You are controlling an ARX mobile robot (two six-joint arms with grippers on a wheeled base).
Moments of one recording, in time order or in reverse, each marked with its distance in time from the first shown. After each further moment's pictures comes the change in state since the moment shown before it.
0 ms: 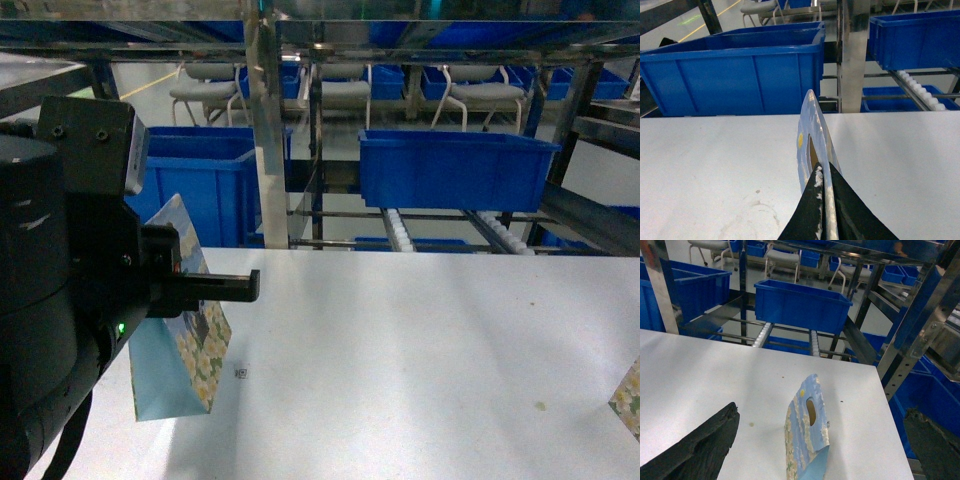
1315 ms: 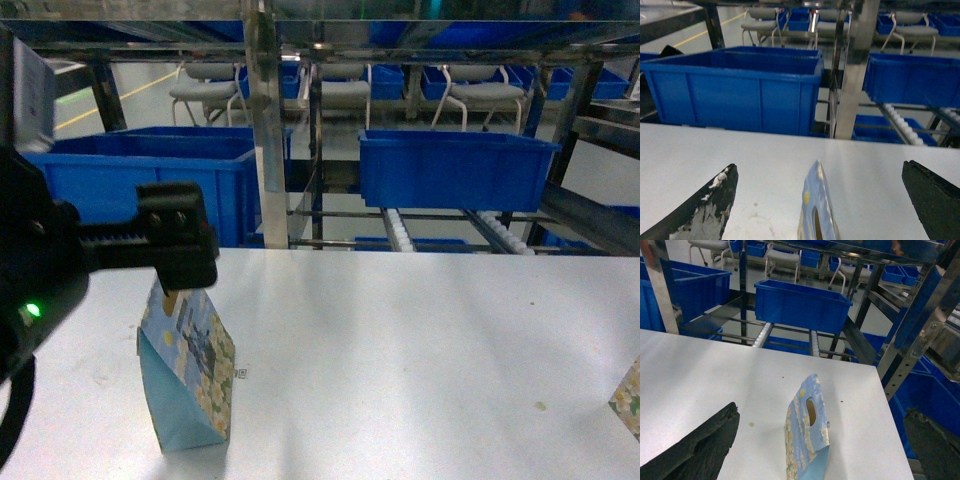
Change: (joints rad) left arm 0.018 -0.183 -0.093 0.010 0.027 -0.070; right arm 0.000 0.000 0.000 0.000 0.000 0.000
